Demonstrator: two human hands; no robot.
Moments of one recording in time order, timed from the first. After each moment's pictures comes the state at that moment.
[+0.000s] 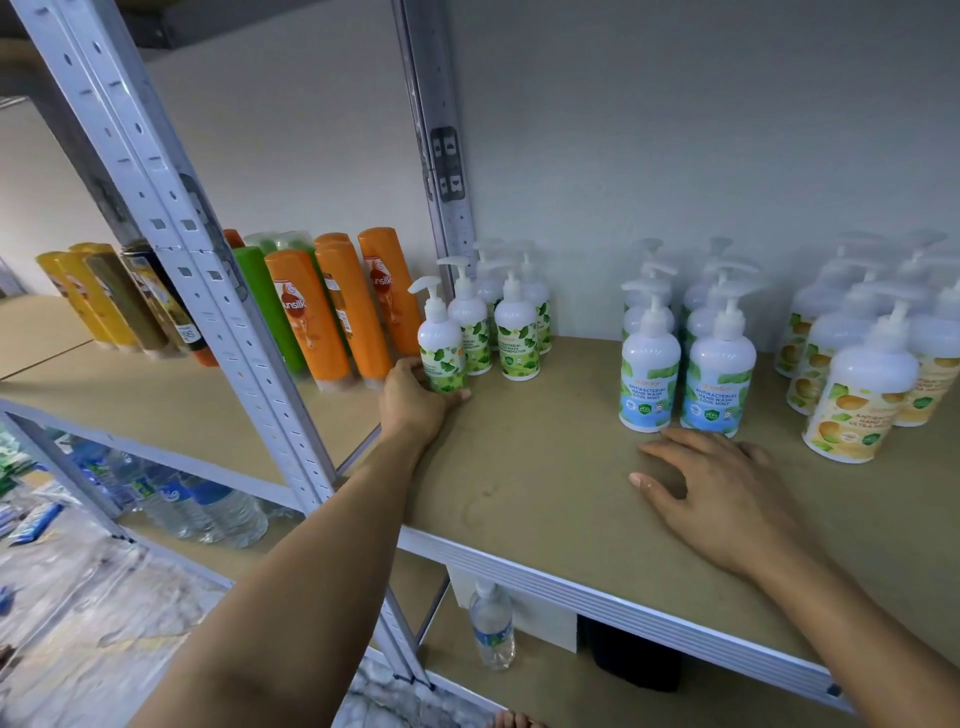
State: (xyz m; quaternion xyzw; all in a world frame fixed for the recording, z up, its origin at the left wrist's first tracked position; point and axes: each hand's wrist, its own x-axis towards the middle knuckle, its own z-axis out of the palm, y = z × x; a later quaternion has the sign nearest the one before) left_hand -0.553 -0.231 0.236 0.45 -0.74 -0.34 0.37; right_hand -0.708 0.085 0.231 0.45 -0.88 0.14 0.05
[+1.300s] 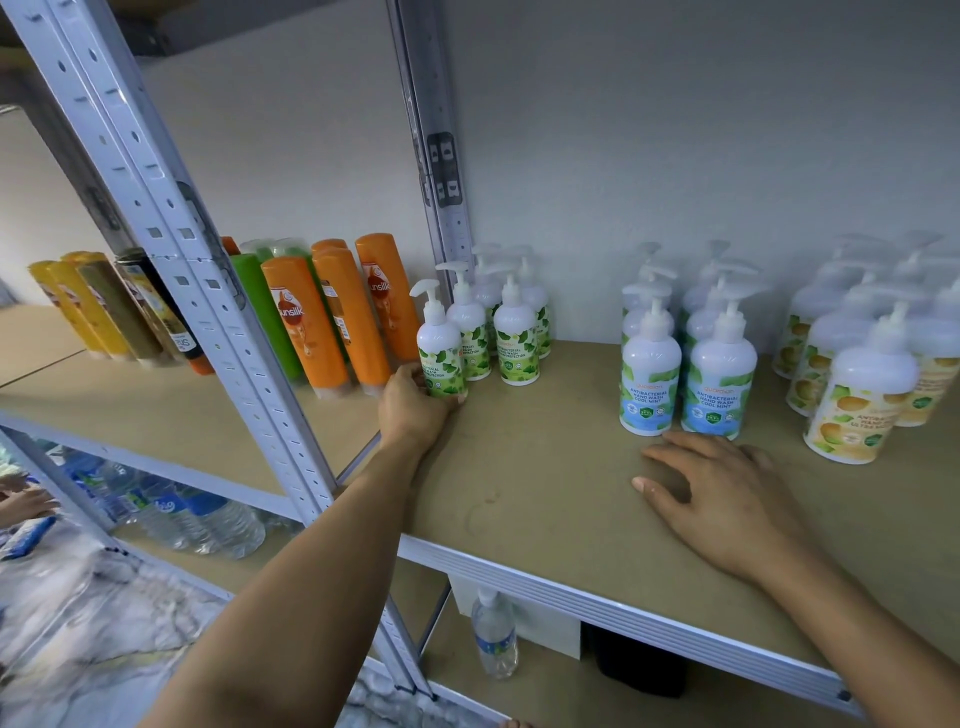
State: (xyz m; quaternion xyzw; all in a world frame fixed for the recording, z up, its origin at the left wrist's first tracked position) left_hand -0.557 -0.239 0.232 0.44 -0.75 -0.32 0.37; right_hand -0.711 0.082 0.224 0.44 -0.89 0.13 0.06
